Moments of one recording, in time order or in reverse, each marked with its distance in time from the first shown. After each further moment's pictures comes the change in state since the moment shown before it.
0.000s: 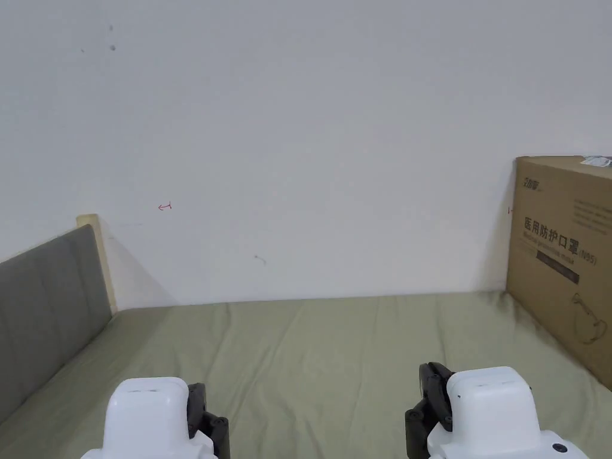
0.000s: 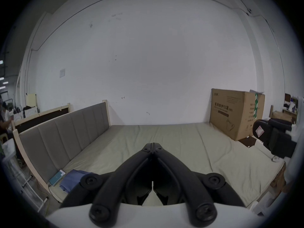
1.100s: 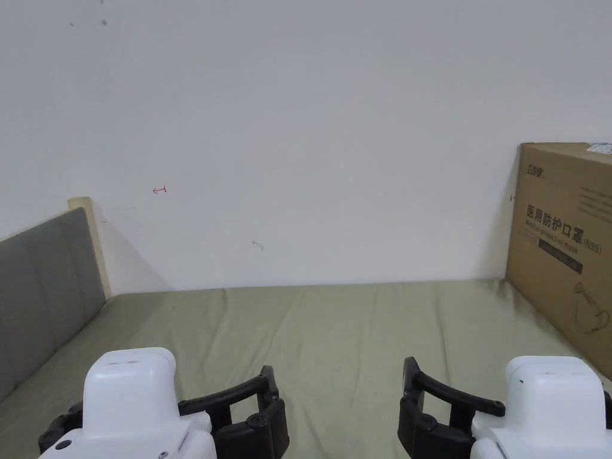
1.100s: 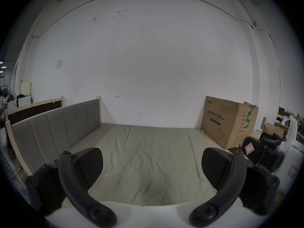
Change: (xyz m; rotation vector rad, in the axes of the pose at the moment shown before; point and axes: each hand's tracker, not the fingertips) left arm -0.003 0.020 -0.002 -0.002 -0.084 0.101; right arm 0.018 0.002 -0.015 0.026 -0.081 -0.102
